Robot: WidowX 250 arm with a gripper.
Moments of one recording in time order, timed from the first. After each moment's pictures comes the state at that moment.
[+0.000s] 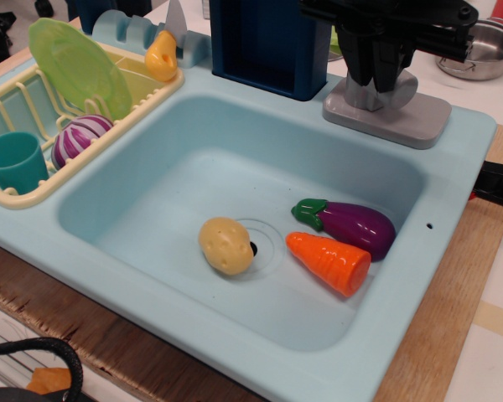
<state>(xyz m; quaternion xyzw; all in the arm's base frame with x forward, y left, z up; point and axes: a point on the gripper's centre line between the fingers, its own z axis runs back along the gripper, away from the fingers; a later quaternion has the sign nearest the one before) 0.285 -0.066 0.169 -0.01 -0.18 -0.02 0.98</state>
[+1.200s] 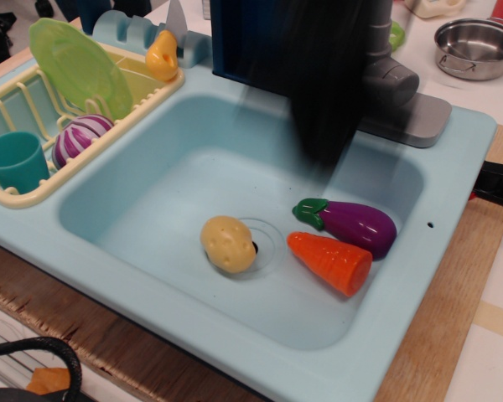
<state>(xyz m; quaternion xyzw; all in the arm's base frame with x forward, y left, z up) 0.212 -0.063 0.109 -0.02 -0.05 0.02 1.00</state>
